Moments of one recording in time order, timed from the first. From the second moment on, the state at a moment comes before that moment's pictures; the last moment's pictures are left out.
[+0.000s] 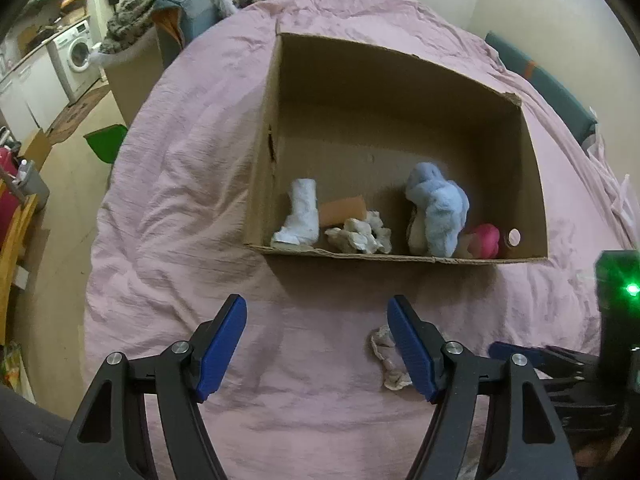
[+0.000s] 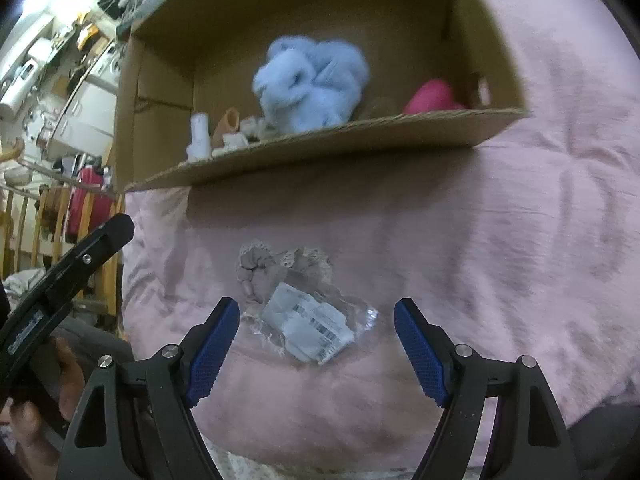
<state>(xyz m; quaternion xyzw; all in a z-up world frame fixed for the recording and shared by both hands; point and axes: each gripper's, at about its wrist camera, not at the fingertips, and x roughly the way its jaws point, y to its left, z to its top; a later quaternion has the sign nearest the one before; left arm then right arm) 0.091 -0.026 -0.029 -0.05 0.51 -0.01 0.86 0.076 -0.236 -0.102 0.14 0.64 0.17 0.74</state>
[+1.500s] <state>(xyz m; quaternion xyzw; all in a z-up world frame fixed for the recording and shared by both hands) 0.096 -0.102 -0.100 0.03 0.60 -0.16 0.78 0.069 -0.272 -0.072 0.16 0.59 0.14 0.78</state>
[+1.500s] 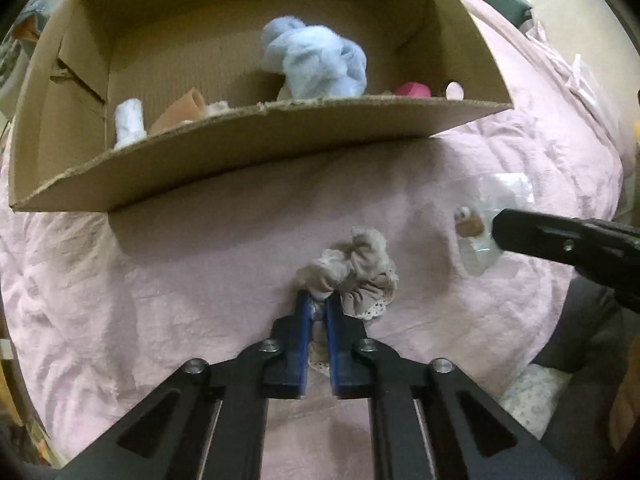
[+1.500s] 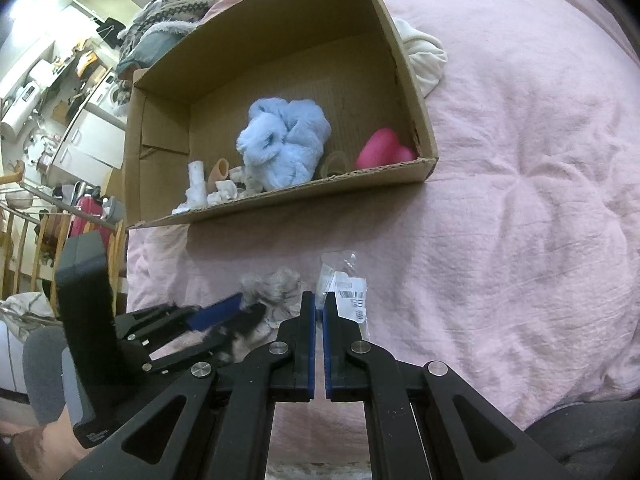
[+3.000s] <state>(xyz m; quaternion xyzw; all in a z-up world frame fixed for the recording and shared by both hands) 0.083 -0.040 0.051 -0.03 0.44 -0.11 0.89 0.063 -0.296 0.016 0.25 0.46 0.23 0.82</state>
